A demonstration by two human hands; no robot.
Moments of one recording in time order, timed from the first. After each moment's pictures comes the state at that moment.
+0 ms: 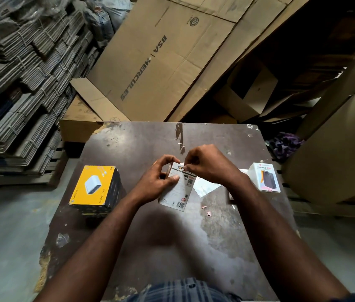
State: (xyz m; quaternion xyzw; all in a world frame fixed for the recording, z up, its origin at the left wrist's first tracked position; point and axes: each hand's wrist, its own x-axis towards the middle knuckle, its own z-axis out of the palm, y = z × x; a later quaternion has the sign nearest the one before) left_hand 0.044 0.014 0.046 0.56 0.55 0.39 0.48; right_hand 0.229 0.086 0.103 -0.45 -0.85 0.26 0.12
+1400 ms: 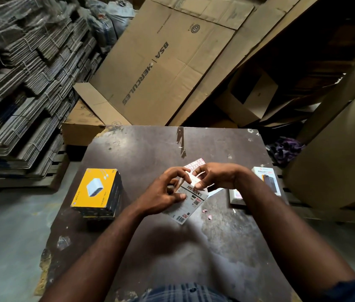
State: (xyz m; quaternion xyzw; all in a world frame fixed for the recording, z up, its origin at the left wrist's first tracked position) left_hand 0.055 -0.002 0.050 0.64 0.47 0.37 0.48; right_hand 0.256 0.114 0.070 -0.43 -0.57 0.69 -0.06
